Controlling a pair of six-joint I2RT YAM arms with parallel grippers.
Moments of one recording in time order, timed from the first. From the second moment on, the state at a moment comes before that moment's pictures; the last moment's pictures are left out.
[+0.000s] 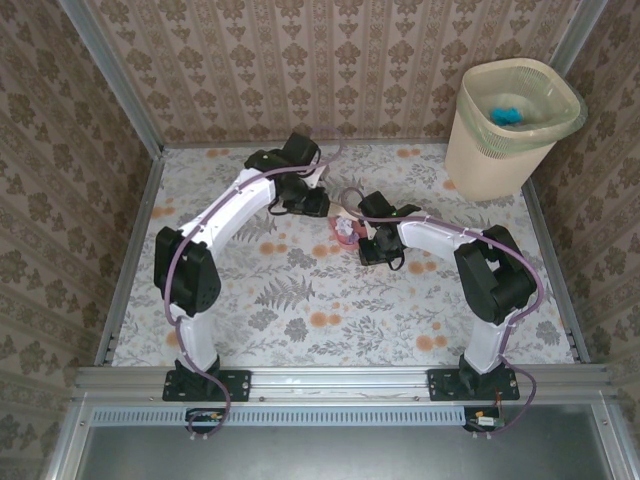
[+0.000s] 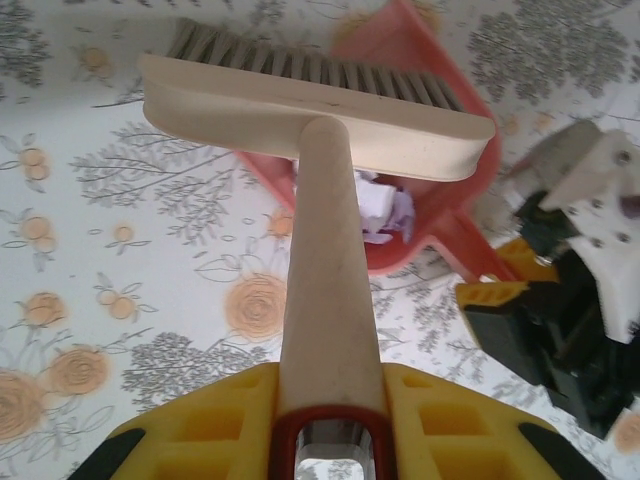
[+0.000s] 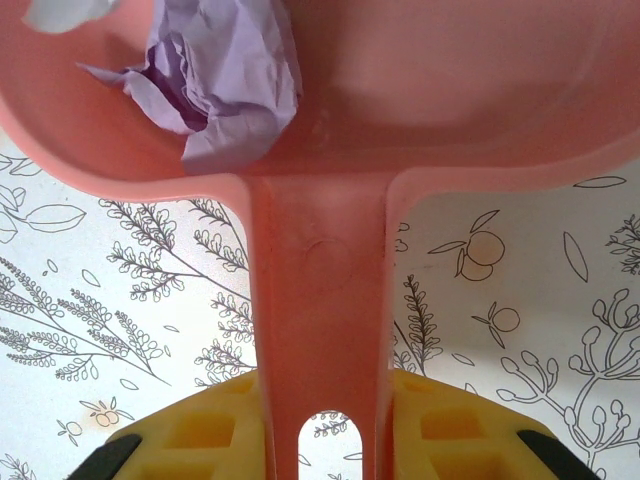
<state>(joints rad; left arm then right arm) -0.61 1.91 1.80 -1.02 0.24 -0.26 0.50 1.83 1.19 -0.65 -0.06 0.31</state>
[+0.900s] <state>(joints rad) -0.42 1.62 1.43 -0.61 0.34 -0.46 0.50 1.73 1.10 -0.54 -0.04 0.31</state>
